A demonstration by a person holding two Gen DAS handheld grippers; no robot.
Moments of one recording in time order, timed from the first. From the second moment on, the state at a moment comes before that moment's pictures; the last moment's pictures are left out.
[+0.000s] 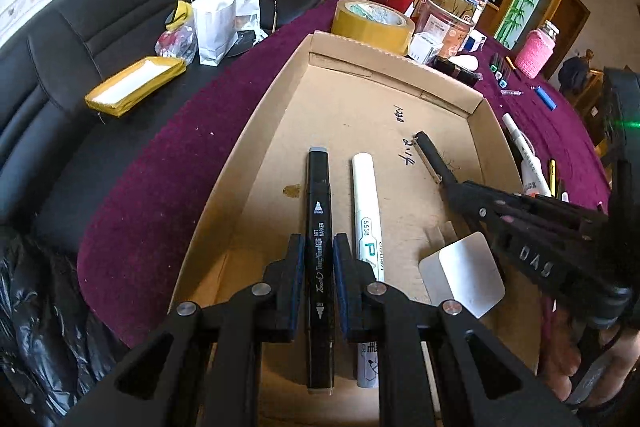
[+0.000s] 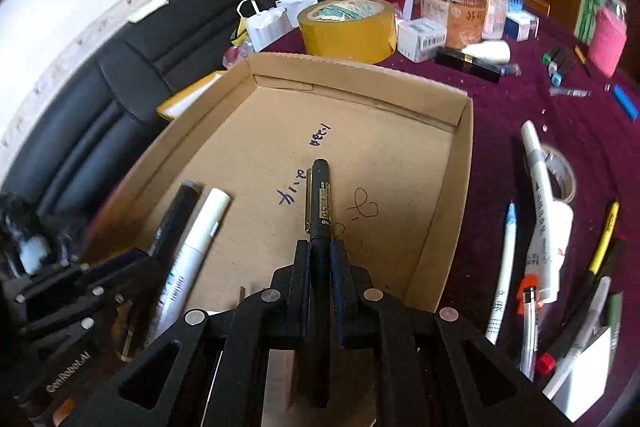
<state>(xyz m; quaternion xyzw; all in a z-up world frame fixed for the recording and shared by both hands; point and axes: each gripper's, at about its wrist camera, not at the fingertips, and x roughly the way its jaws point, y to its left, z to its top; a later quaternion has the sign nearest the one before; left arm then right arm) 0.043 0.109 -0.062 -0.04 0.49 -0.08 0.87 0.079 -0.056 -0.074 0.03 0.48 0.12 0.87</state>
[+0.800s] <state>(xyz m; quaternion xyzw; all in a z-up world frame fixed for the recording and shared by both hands) -0.042 -0.022 0.003 -0.05 0.37 -0.20 0.91 -0.075 -0.195 -0.035 0.17 0.38 0.16 0.90</state>
